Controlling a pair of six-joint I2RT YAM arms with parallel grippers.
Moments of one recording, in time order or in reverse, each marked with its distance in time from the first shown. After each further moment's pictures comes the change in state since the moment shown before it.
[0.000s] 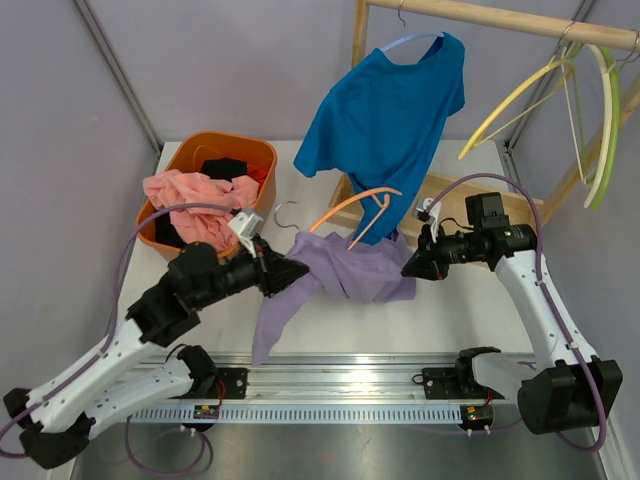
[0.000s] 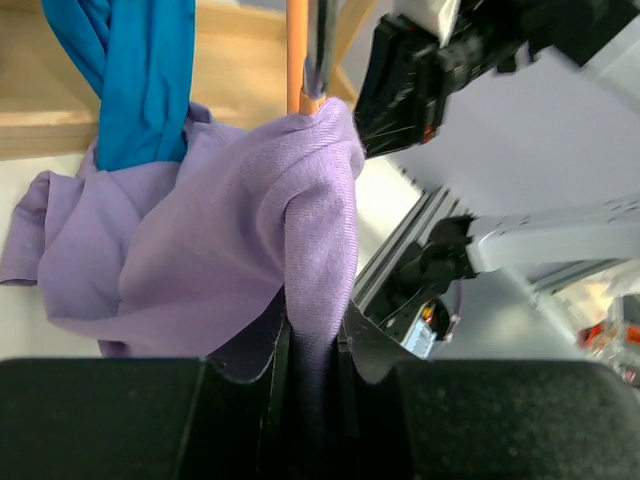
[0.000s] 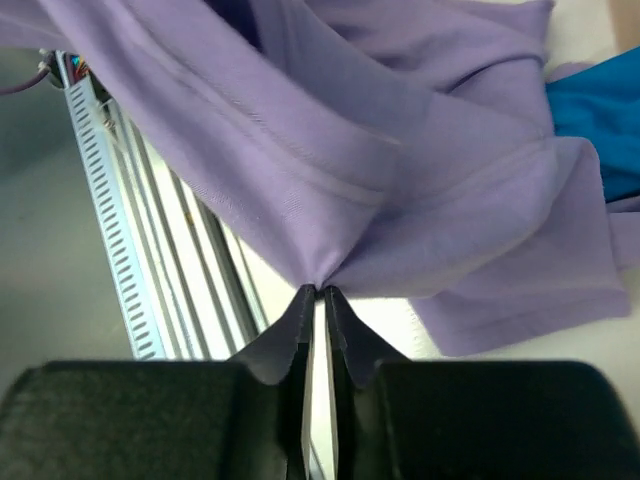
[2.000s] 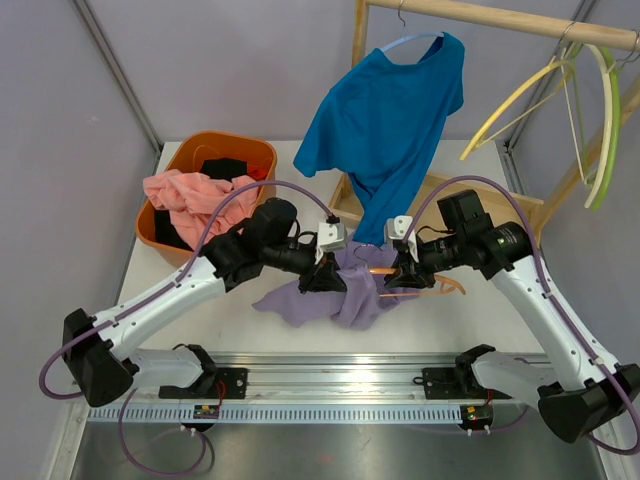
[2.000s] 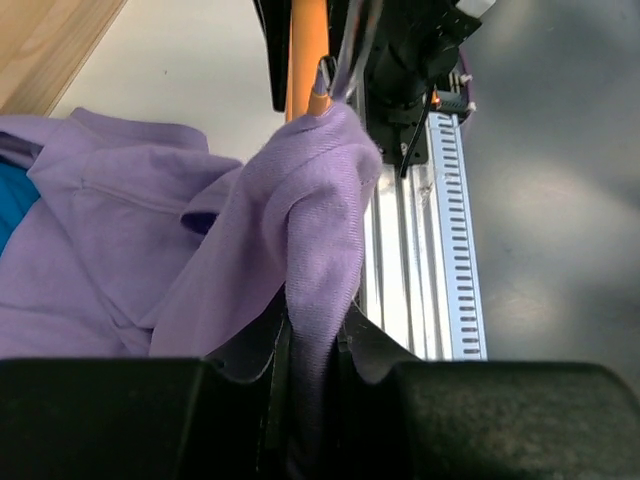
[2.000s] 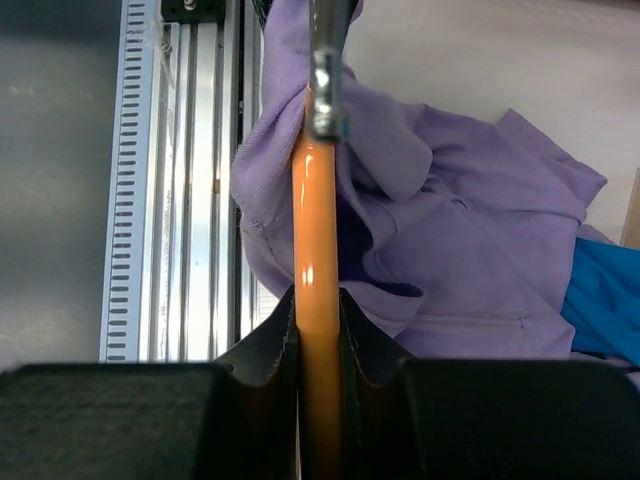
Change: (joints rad) left arm 0.019 0.595 0.282 -0.136 0.598 0.717; right arm 0.309 -0.019 0.169 -0.142 0.054 -0.246
